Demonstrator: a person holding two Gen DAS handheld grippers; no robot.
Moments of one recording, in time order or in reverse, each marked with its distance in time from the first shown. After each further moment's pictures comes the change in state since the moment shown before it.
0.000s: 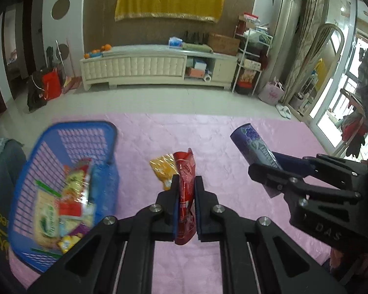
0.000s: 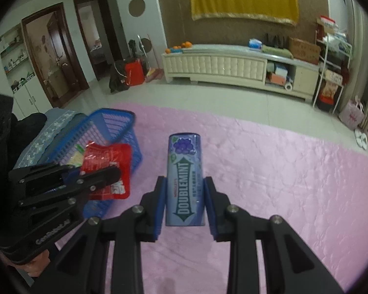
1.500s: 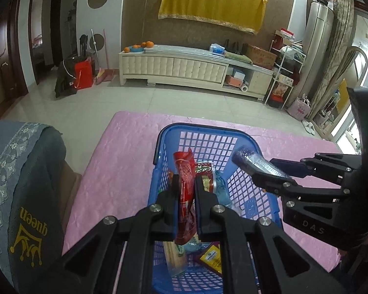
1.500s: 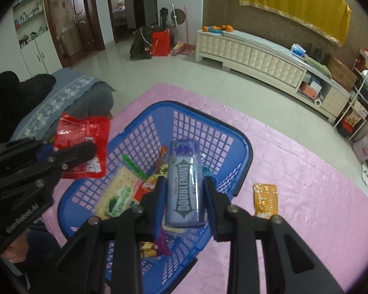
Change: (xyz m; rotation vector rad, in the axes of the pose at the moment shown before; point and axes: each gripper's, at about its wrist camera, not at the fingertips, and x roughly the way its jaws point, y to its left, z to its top) left arm -0.046 0.196 -0.004 -0.112 -0.004 0.091; right arm 0.106 0.166 0.050 -0.195 0.167 -0.030
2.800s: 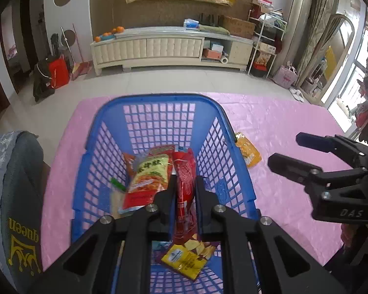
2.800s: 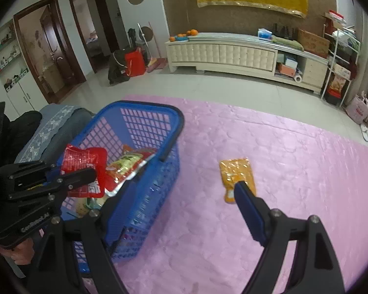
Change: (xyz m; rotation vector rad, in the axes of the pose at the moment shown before) left arm 0.058 -0.059 -0.016 0.136 0.138 -0.067; right arm -0.006 -0.081 -0.054 0.231 -0.093 0.007
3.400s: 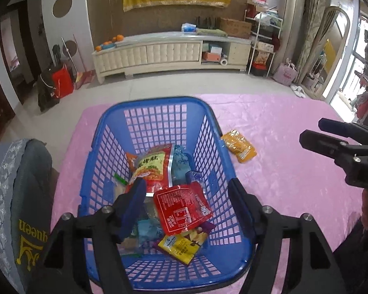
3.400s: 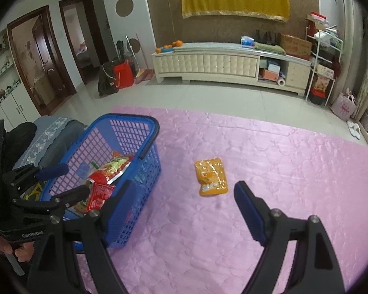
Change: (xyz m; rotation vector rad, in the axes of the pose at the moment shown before) left arm -0.036 -0.022 -0.014 0.049 -0.038 0.049; right arm -0.052 -0.023 -0.010 0.043 -0.065 -0.050
